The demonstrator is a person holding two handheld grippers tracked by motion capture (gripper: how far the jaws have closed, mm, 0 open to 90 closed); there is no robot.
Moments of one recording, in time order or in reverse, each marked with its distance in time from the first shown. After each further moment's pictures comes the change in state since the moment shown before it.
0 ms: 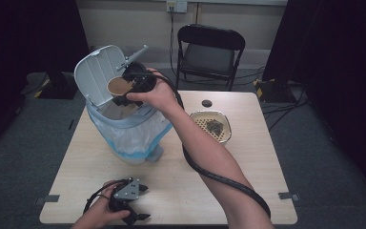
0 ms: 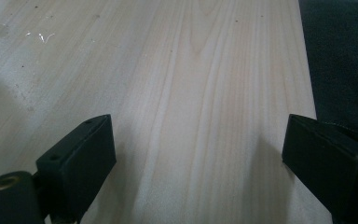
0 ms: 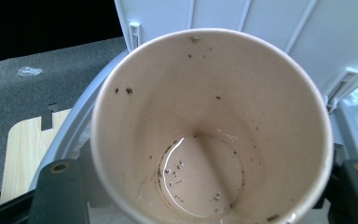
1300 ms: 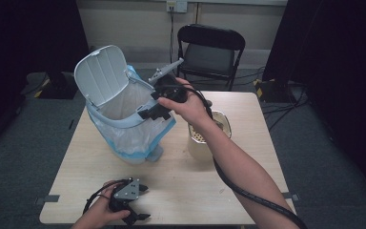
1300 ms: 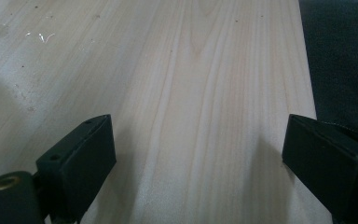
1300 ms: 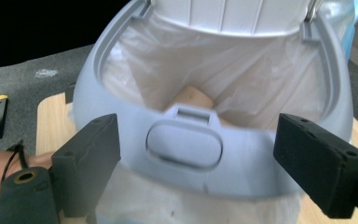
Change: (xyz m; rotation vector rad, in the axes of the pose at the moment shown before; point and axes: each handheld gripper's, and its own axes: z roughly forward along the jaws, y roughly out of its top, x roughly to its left) left arm 0.001 0.000 0.000 0.000 0.011 0.012; right arm 0.004 -0.062 -0.058 -0.012 0.029 0.063
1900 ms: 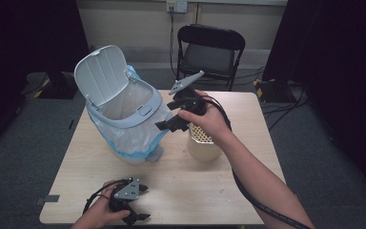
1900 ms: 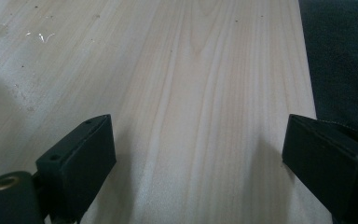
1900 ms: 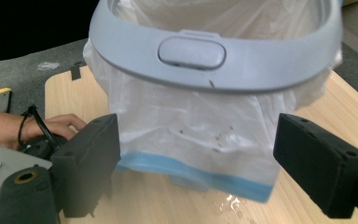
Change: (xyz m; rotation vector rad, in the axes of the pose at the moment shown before) left arm 0.000 0.000 0.000 -0.001 -0.001 -0.001; right arm 0.005 -0.044 -0.031 0.010 -0.005 0.019
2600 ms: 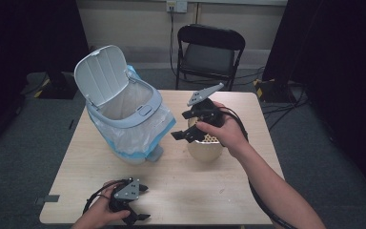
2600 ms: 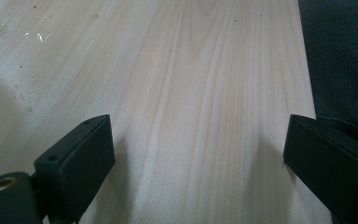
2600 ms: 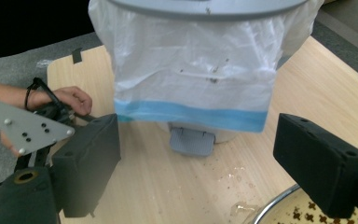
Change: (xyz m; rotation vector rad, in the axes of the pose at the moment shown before) left arm 0.000 0.000 0.001 -0.005 0.001 -0.001; right arm 0.003 -0.042 -0.025 -0.007 -0.009 0.017
